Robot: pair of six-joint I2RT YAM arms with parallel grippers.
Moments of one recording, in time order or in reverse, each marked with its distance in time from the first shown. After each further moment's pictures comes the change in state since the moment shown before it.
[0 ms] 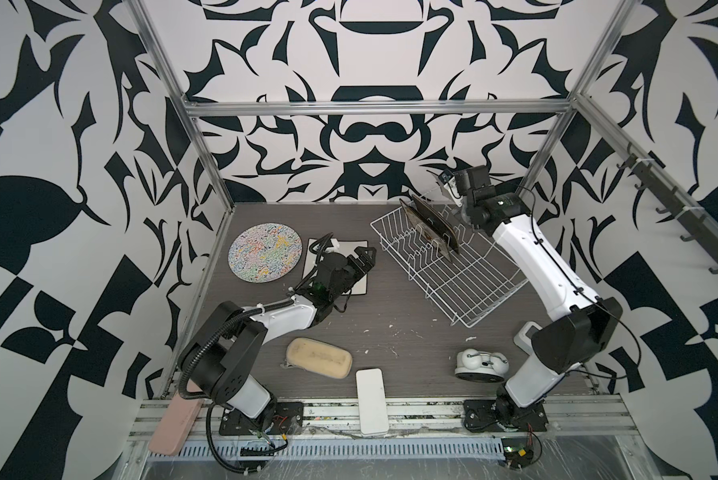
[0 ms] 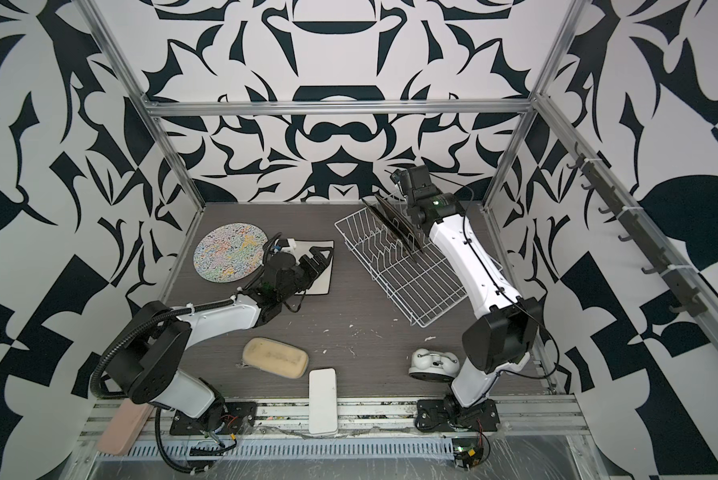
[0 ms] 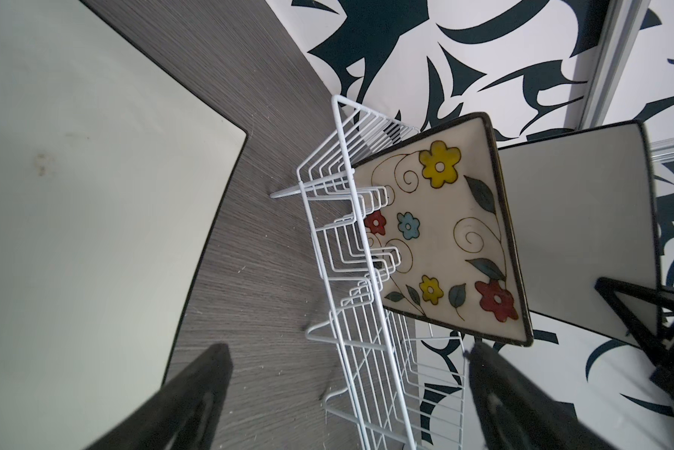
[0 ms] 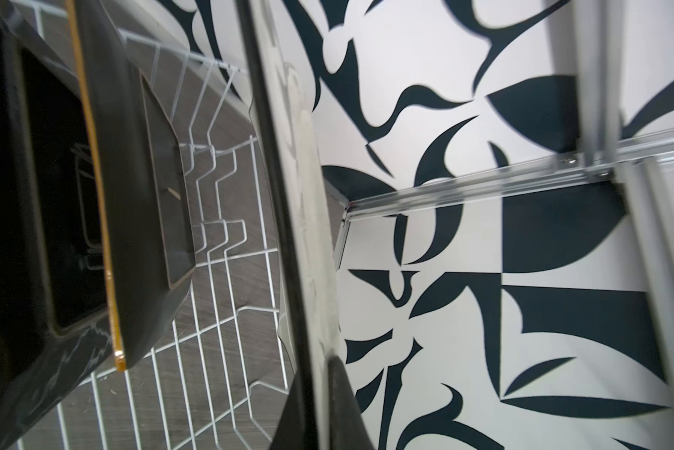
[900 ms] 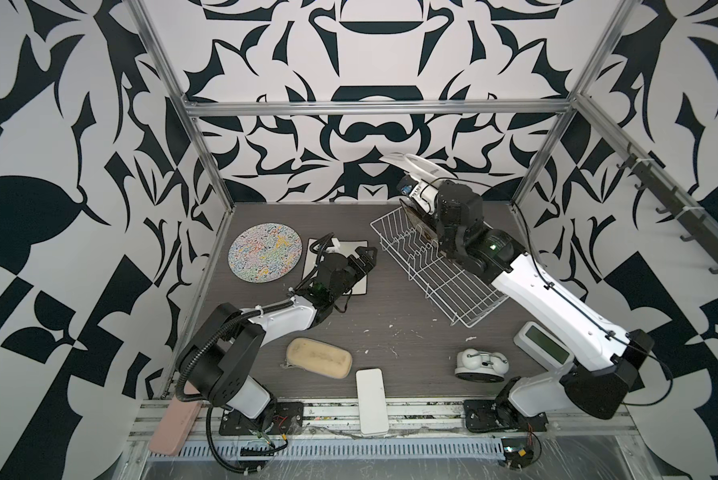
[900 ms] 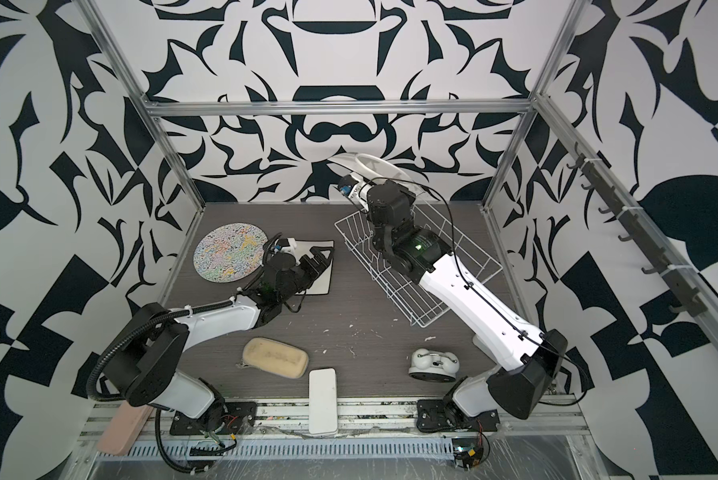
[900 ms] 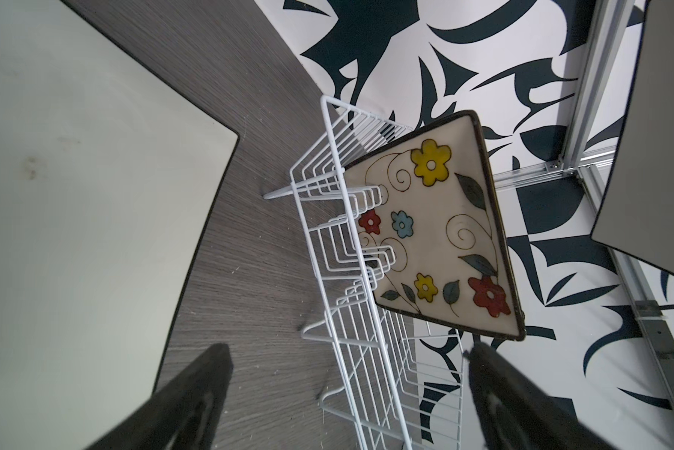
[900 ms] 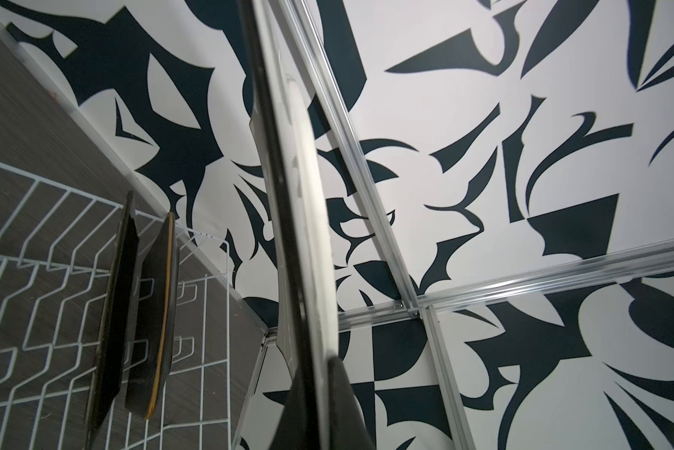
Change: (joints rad) left arm -0.003 -0.022 0.000 -0.005 -0.012 0.021; right arm 0.356 -0.224 -0.193 0.504 0.192 -0.420
